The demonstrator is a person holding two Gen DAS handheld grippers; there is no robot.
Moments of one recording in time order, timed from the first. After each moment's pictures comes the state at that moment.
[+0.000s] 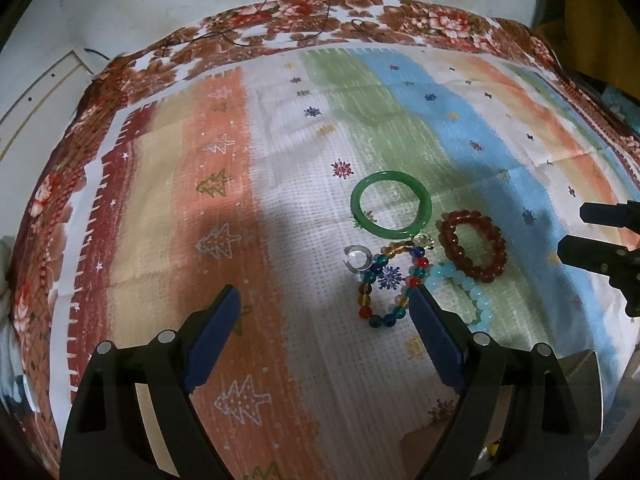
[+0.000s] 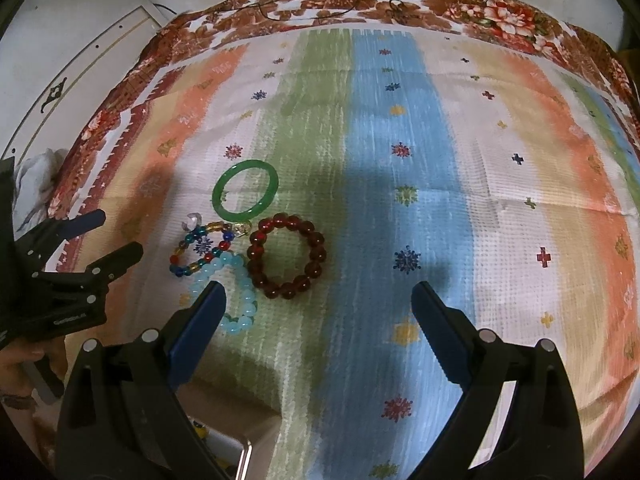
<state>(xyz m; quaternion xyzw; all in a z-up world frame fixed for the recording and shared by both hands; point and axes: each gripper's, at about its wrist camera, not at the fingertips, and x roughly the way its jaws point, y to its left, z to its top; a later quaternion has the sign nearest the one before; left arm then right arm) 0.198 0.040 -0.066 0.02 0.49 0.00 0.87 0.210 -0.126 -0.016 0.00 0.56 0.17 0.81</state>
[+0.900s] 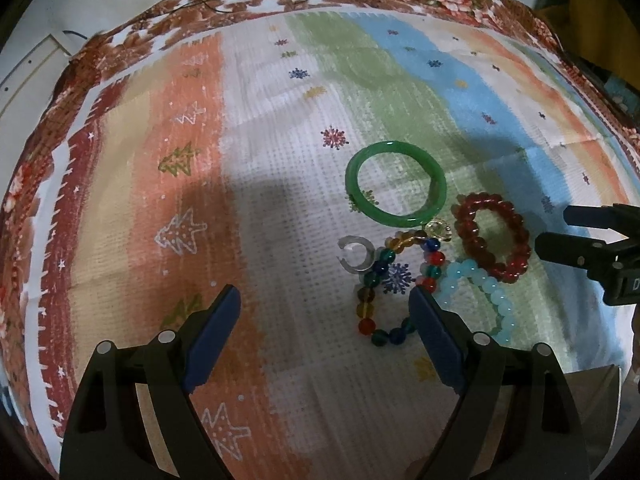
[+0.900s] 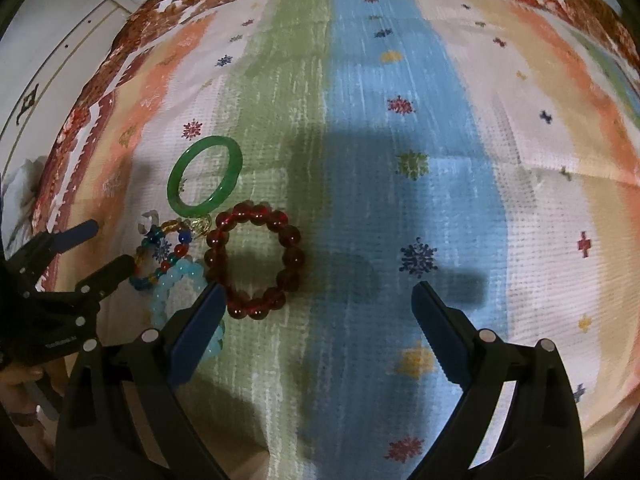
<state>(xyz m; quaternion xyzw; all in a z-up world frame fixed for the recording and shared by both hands) 0.227 0.040 -0.105 0.01 0.54 -0.02 0.84 0.242 -0.125 -0.070 0.03 0.61 0.15 0.77</state>
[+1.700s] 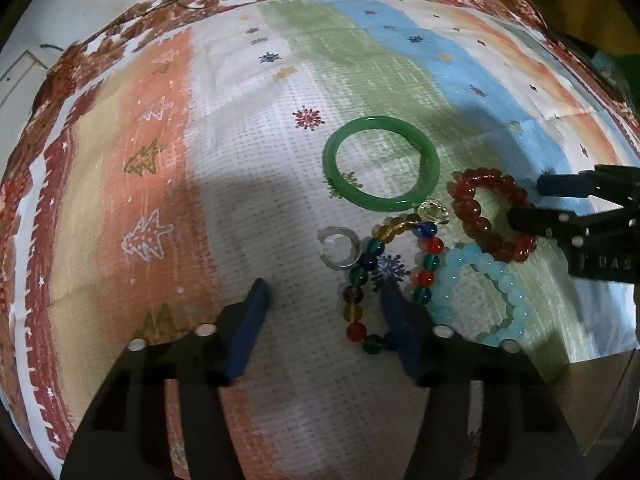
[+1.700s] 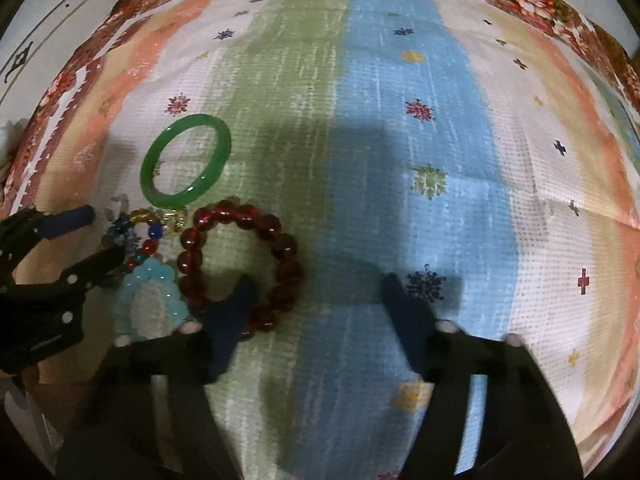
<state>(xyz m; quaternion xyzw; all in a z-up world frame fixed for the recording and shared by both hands) 0.232 0.029 -0.125 0.03 0.54 -0.06 0.84 0.249 -0.102 -0.087 -0.05 0.61 0.15 0.78</state>
